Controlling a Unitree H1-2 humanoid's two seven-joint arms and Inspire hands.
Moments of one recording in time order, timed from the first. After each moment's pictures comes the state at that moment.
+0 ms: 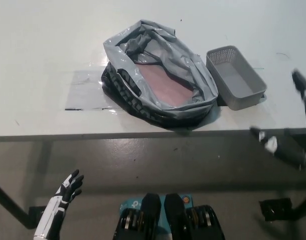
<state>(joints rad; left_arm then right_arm) 0.09 0.20 0.00 0.03 -0.01 -0.16 -0.12 -0.23 -0.19 -0.04 -0.33 -0.25 -0.04 0.02</state>
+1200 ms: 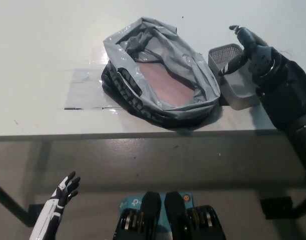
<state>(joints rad) 0.11 0.22 0.00 0.00 -0.01 -0.19 -0.13 -1.11 -0.24 0.30 0.89 -0.46 0.40 0.14</state>
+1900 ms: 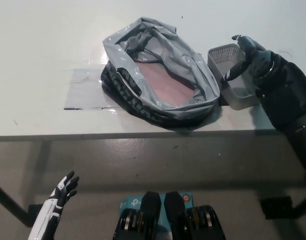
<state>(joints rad) 0.11 0.22 0.01 0.00 -0.01 -0.20 -0.13 -1.11 -0.24 0.31 0.92 -0.46 0.46 0.19</state>
